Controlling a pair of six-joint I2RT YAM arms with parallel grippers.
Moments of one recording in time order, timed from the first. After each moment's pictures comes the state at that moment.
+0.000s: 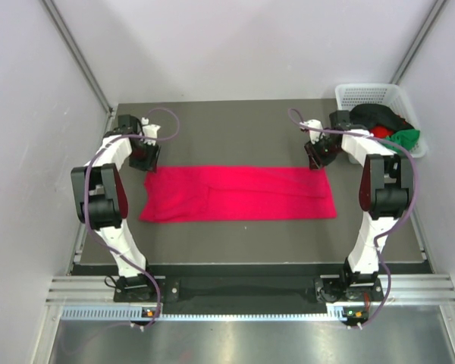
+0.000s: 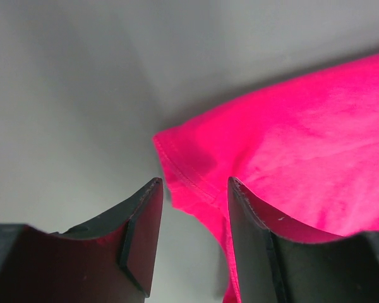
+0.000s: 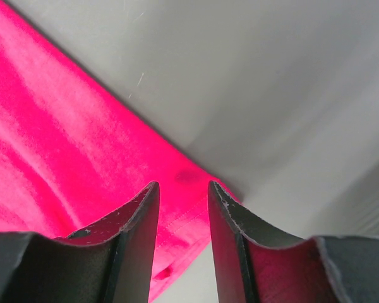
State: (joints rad) left arm 0.12 1.91 1.44 -0.68 0.18 0.37; right arm 0.04 1.98 1.45 -0.64 -0.36 -0.59
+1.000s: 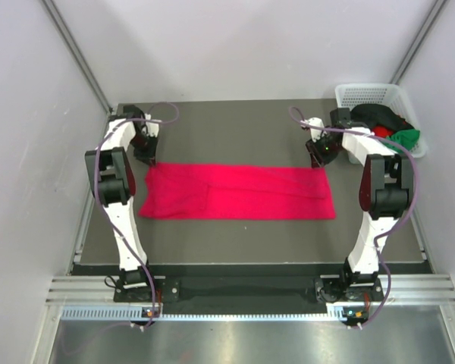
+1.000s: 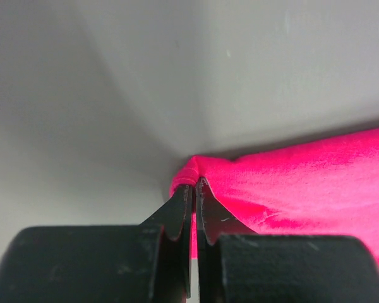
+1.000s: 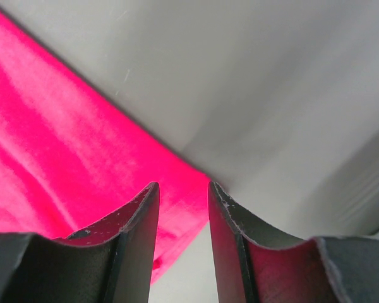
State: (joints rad) left arm 0.14 2.28 1.89 -0.95 0.22 0.32; right arm 0.04 1.98 1.48 -0.67 -0.33 -0.58
